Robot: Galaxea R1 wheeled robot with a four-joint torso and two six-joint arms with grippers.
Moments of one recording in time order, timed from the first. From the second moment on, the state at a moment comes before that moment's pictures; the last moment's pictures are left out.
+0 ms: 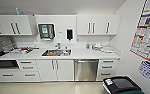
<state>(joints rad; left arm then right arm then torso) 1.45 2.74 -2.23 0.15 -0.03 -0.10 -1.48 2.76 -2.25 0.00 0.06 0.07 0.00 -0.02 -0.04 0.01</state>
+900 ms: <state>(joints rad) 1.45 2.74 -2.23 0.15 -0.03 -0.10 -1.48 2.75 -2.25 0.00 0.05 0.07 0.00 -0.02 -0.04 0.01</state>
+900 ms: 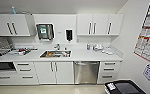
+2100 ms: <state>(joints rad) 1.45 2.74 -2.23 0.15 -0.03 -0.10 -1.48 2.75 -2.25 0.00 0.05 0.07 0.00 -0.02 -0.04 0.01</state>
